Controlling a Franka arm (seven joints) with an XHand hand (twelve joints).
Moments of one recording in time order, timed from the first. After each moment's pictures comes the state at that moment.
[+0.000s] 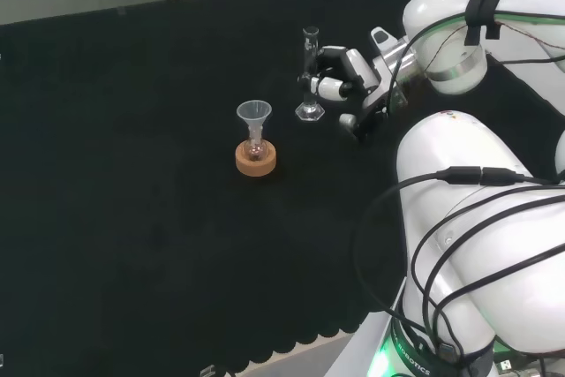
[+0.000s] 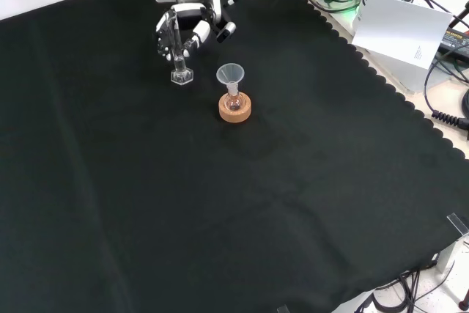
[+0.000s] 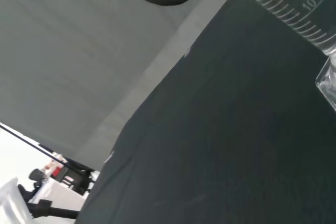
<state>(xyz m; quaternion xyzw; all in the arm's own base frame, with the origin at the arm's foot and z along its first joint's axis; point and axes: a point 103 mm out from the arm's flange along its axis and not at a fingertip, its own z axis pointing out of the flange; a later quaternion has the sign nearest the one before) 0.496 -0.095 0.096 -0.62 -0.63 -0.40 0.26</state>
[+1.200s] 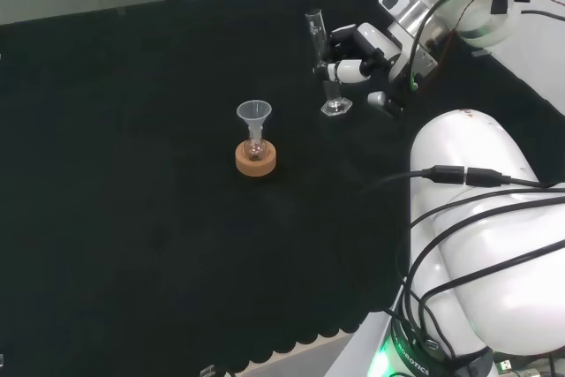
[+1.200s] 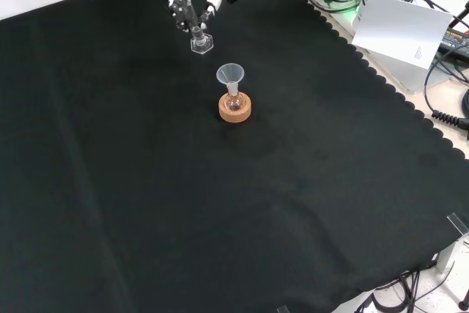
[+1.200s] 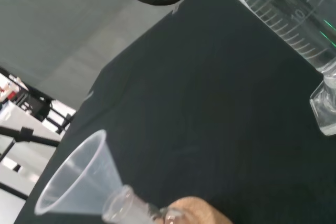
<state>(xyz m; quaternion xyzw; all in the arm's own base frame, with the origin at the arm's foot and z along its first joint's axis) 0.444 -0.111 0.166 -0.62 -0.68 -0.28 0.26</state>
